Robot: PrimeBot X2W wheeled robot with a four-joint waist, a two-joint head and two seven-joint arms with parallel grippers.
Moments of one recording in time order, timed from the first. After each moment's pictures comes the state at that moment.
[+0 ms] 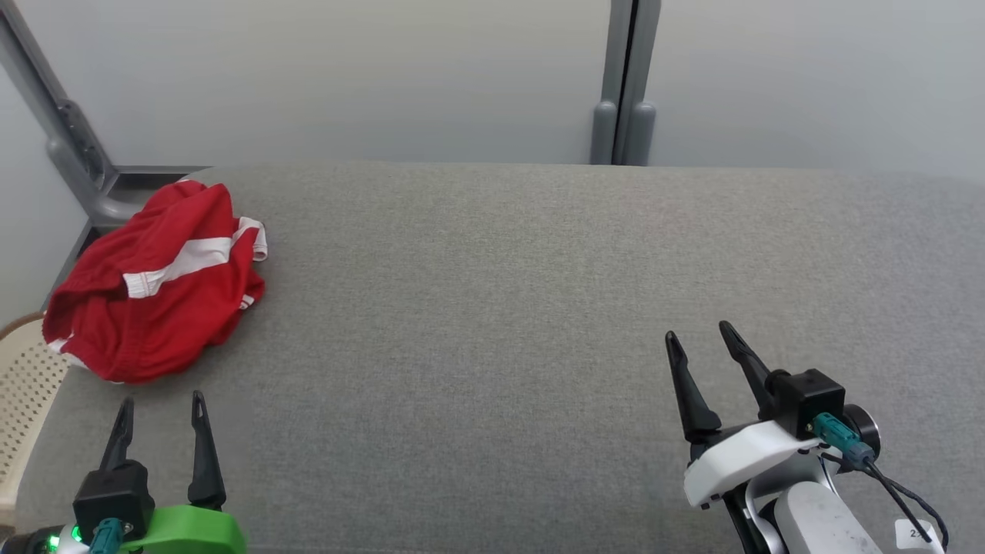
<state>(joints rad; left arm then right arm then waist) 0.05 0.22 -0.03 0.13 -0.17 0.12 -0.18 -0.15 -0.06 0.16 0.32 0.17 0.13 -0.26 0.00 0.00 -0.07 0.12</state>
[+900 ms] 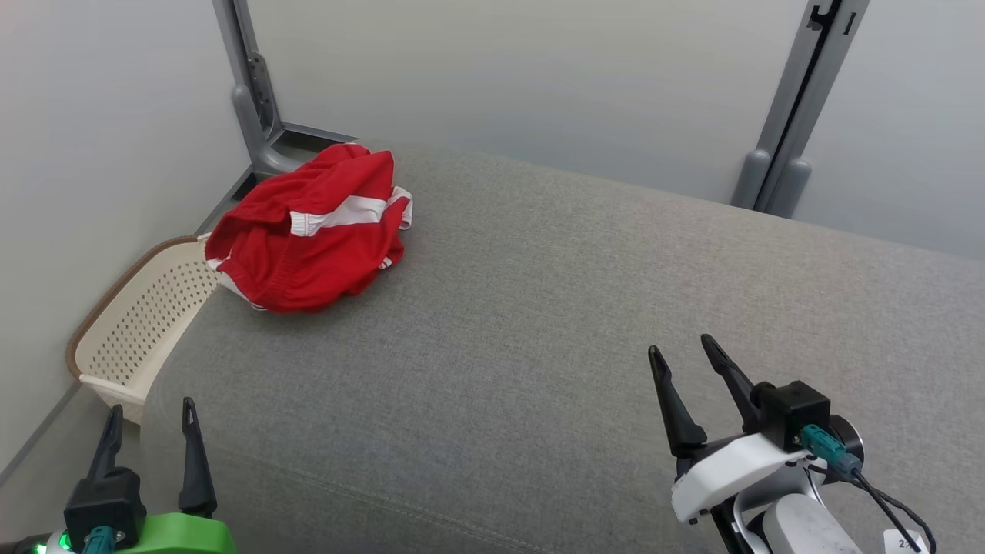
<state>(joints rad) 0.09 0.25 -0.04 0.08 -0.17 0.15 -0.16 -0.13 -0.05 0.20 0.32 0.20 0.13 -0.26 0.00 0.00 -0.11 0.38</state>
